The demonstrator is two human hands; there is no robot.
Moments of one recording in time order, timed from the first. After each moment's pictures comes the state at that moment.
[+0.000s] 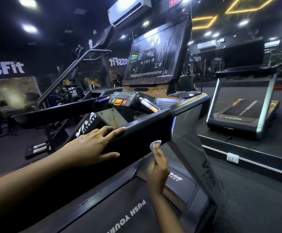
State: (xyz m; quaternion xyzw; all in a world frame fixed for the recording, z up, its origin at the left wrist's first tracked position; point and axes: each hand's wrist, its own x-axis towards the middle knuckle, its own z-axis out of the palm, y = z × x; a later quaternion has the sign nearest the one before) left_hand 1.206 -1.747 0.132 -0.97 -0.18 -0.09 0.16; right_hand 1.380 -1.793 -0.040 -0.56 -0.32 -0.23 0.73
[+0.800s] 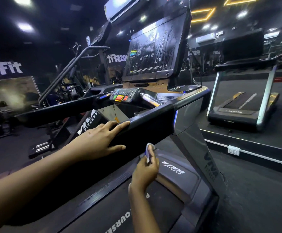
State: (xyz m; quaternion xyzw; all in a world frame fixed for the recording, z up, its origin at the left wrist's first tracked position) left_hand 1.210 -1.751 0.133 -0.96 -0.21 -0.08 0.17; right_hand 1.305 -1.780 -0.011 -0.45 -0.04 -0.02 0.89
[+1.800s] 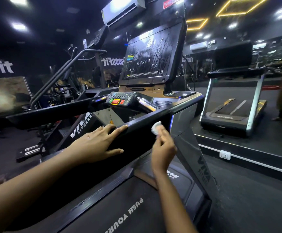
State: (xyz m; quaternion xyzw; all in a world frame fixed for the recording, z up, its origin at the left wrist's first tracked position) left_hand 1.209 -1.750 0.133 -0.96 -0.22 -0.08 0.17; right_hand 1.386 -1.800 0.027 -0.56 -0.22 -0.25 0.76
